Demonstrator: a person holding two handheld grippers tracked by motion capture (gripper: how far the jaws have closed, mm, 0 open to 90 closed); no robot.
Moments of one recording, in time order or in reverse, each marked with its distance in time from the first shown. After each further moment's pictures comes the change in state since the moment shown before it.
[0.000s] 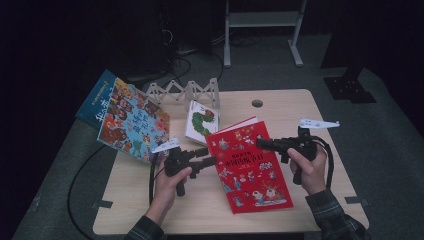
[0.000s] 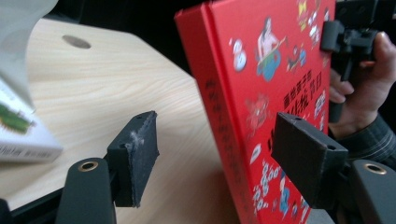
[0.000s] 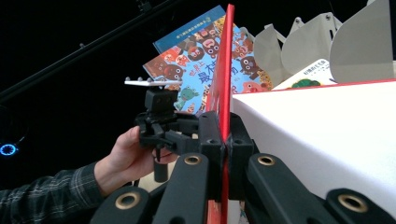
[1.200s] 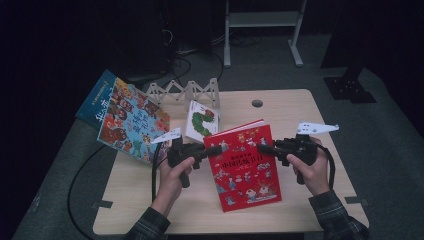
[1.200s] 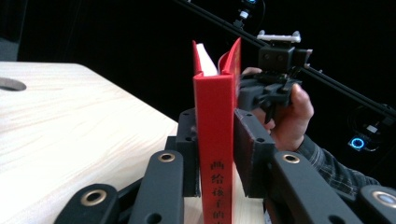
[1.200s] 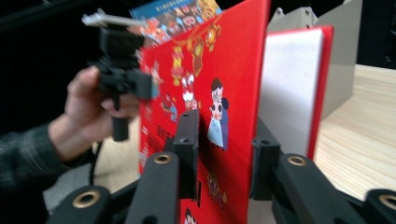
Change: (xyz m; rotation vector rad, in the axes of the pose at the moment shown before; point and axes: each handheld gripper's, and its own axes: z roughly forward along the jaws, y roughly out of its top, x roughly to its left) left arm -0.019 0.032 0.007 -0.026 -0.158 0.074; right arm -0.004 -0.009 -0.001 0.079 -0.114 -0.155
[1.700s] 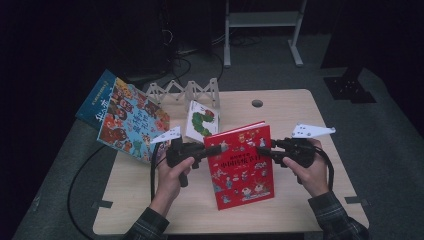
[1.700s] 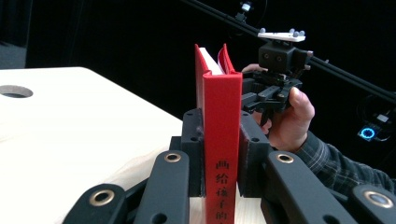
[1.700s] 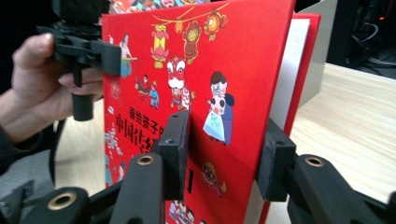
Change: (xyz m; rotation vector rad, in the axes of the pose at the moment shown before) left arm -0.008 0.006 -0.001 0.030 0.023 0.041; right arm 0.007 -0.001 0.003 0.046 -0.122 -0.088
